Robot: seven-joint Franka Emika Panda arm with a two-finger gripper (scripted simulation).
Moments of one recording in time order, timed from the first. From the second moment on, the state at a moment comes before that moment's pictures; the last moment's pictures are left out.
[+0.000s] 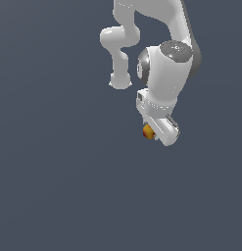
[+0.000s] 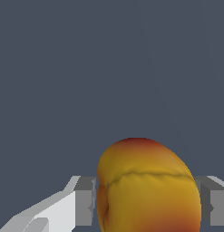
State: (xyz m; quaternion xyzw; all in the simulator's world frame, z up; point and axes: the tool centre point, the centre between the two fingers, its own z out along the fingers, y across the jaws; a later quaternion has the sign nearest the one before) arm 0.009 0.118 0.209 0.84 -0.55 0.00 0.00
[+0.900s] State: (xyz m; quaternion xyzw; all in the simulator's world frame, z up) arm 0.049 0.144 0.303 0.84 -0.55 0.00 0.00
